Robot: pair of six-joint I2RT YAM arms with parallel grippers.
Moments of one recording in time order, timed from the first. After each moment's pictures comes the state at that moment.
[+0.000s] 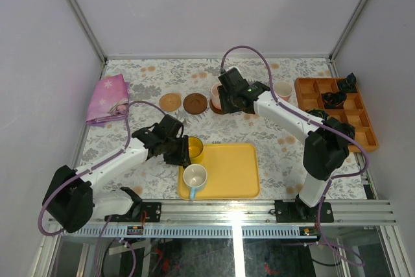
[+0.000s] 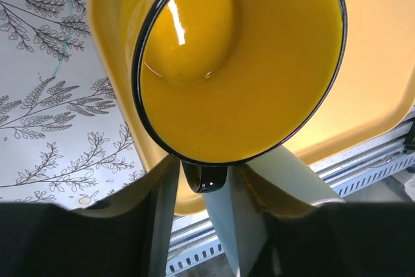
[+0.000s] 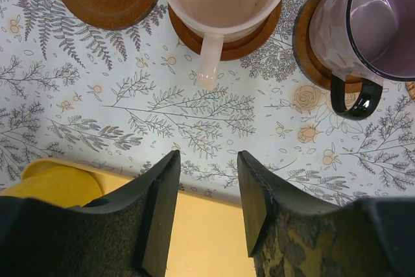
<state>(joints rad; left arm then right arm) -0.62 1.21 0.74 -0.65 0.20 -0.63 0.69 1.77 1.49 -0.65 0.21 0.36</state>
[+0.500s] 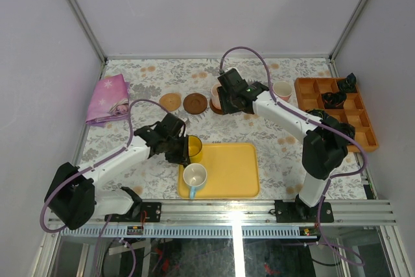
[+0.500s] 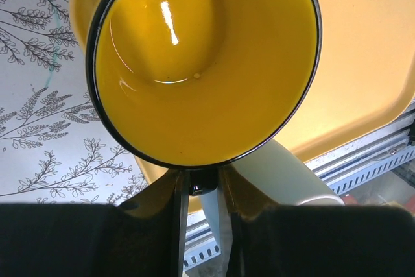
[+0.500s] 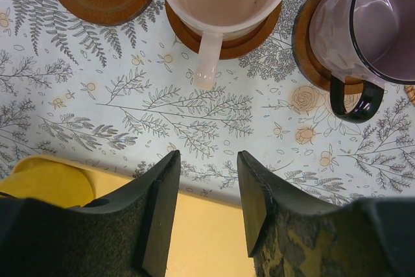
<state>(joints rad) -0.63 1.24 0.77 -0.65 0.22 -0.57 0.69 1.78 1.49 -0.65 0.21 0.34</state>
